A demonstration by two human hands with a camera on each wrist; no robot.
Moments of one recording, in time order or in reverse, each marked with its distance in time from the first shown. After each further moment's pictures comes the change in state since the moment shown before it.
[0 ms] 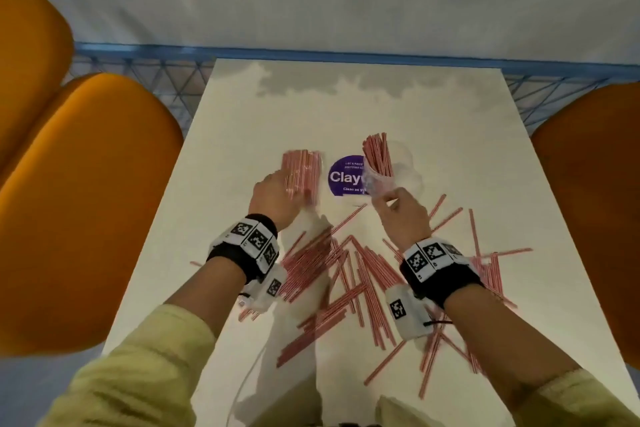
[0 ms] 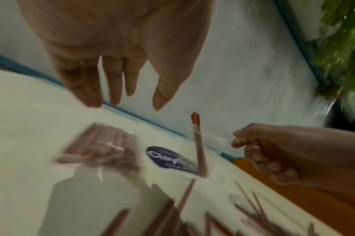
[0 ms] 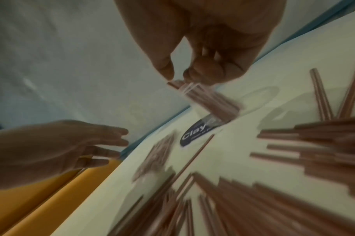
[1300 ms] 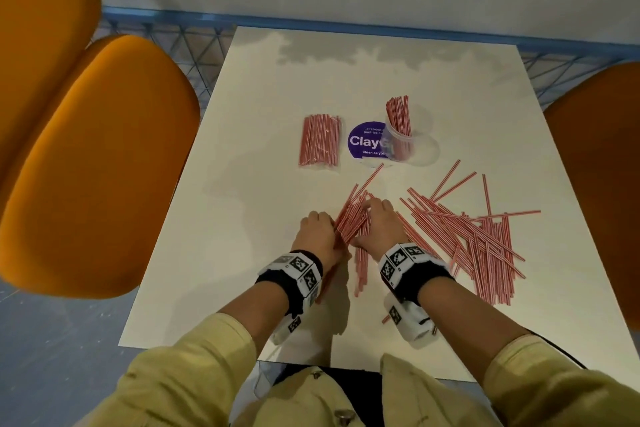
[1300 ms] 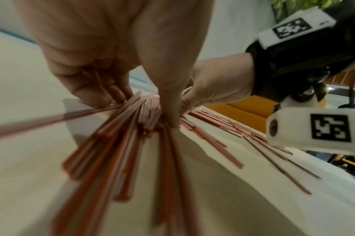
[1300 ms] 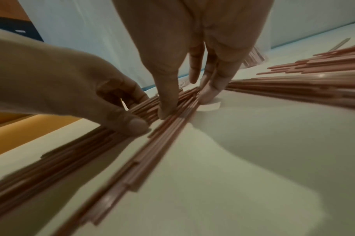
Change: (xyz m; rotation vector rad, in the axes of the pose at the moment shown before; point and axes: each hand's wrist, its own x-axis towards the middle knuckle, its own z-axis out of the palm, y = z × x) left_hand -0.110 -0.035 0.072 0.202 -0.240 0.082; right_hand -0.068 0.031 0.075 -0.337 -0.204 -0.133
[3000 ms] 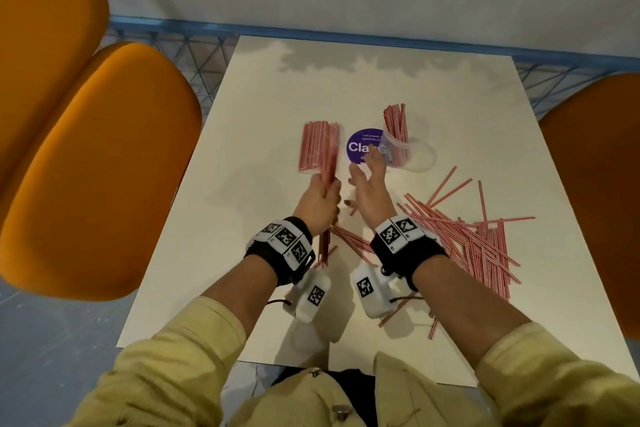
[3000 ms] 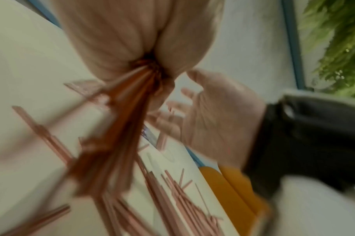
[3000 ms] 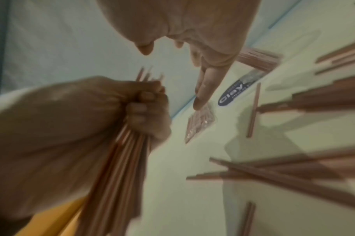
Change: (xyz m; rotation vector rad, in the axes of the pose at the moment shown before) left_hand 0.013 0.030 -0.061 -0.974 0.088 0.006; right_hand 0.011 -0.058 -0.042 0.906 0.085 -0.033
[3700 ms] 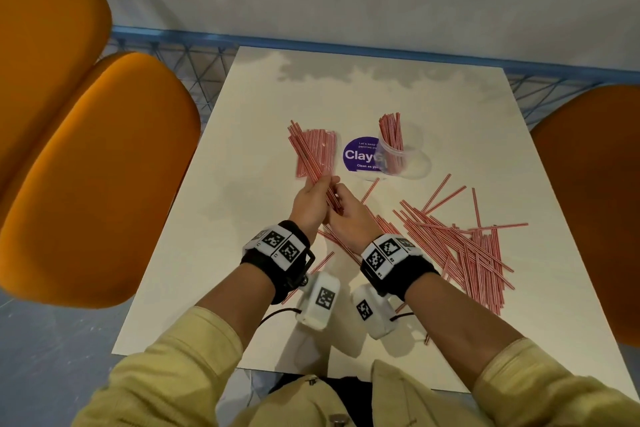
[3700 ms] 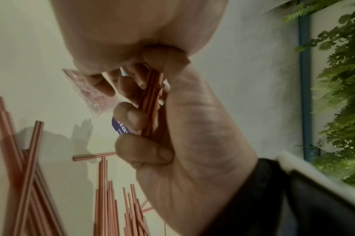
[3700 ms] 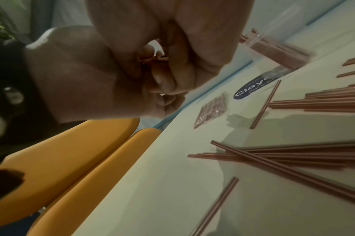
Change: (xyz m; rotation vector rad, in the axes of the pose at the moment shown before) left_hand -0.001 0.007 0.002 -0.434 0.160 -0.114; right_hand -0.027 0.010 0.013 -0.375 -0.213 -0.129
